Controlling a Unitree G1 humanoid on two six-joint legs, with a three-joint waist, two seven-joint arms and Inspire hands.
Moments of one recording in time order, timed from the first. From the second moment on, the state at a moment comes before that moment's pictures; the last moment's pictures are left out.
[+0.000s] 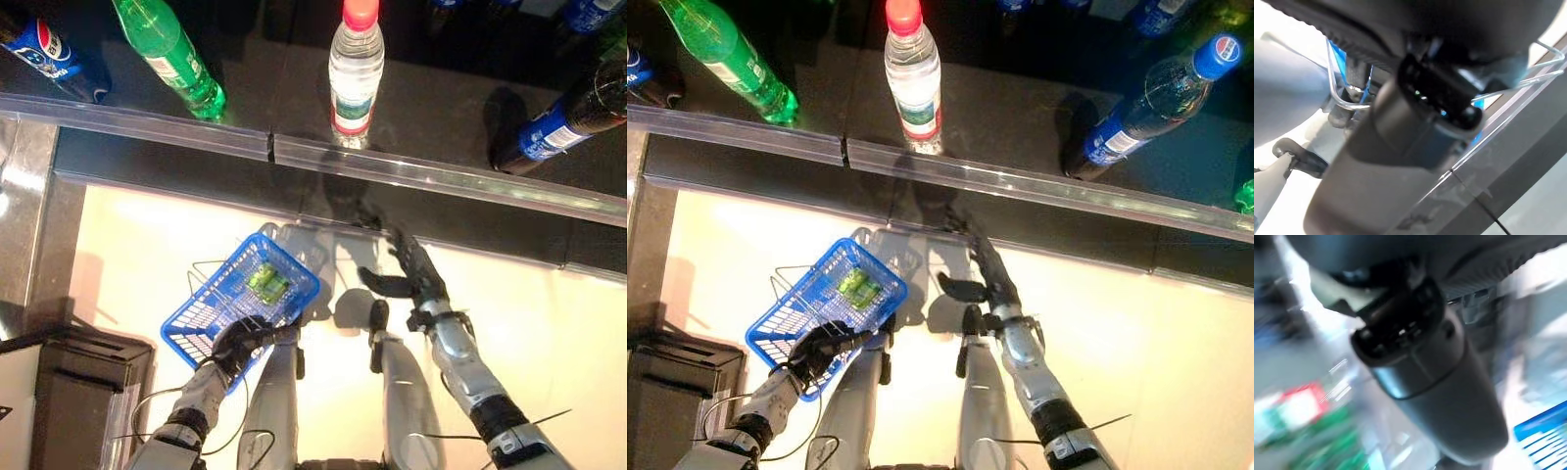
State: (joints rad) left arm -0.32 0.29 -0.21 1.11 -0.73 -0.15 -0.22; right arm -0.28 -0.32 0.29 0.32 0.19 -0.35 -0.09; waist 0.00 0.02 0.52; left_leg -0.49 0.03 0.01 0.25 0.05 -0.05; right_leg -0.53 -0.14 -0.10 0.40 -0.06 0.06
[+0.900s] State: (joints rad) left arm -0.32 0.29 -0.21 1.14 -0.76 -0.15 -0.22; right arm -0.53 -0.43 0.25 0.15 0.20 -0.29 -0.13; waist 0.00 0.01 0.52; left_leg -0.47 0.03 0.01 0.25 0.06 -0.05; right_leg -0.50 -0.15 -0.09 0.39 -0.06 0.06
